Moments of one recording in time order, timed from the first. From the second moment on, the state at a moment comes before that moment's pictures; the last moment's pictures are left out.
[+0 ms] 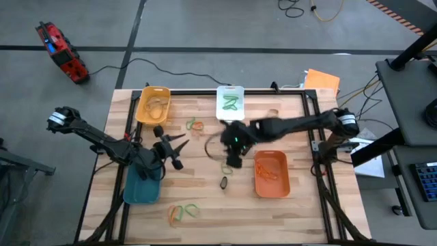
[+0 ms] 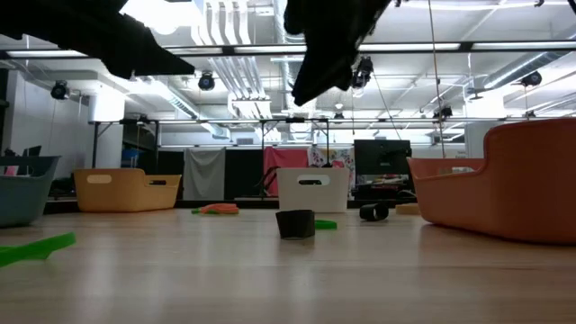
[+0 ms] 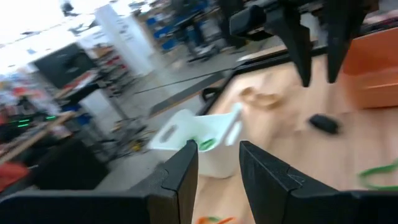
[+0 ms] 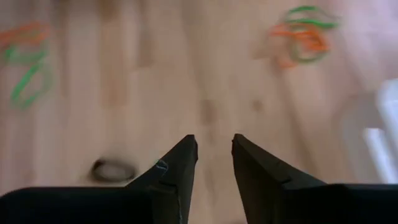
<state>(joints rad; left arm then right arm) -0.41 1.00 0.39 0.38 -1.01 0.24 0.01 1.74 1.44 -0.62 0.03 0.16</state>
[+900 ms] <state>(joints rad) -0.46 1.23 0.58 0.25 -0.61 -0.28 0.28 1.41 0.84 -0.11 0.32 0.18</state>
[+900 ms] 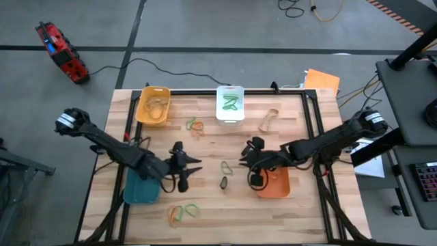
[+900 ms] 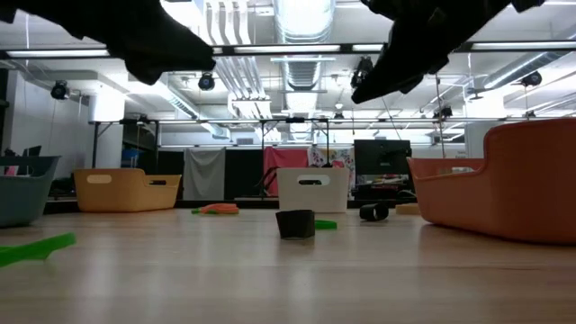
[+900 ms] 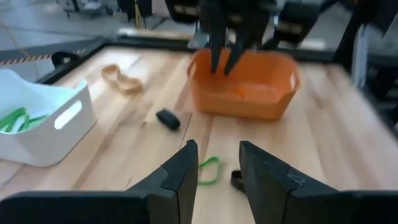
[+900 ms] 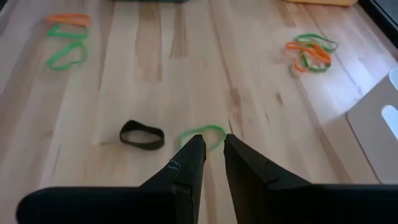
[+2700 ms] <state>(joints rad) -0.32 1.90 0.97 0.19 -0.06 0.15 0.29 1.39 0.77 -0.03 0.31 0.21</state>
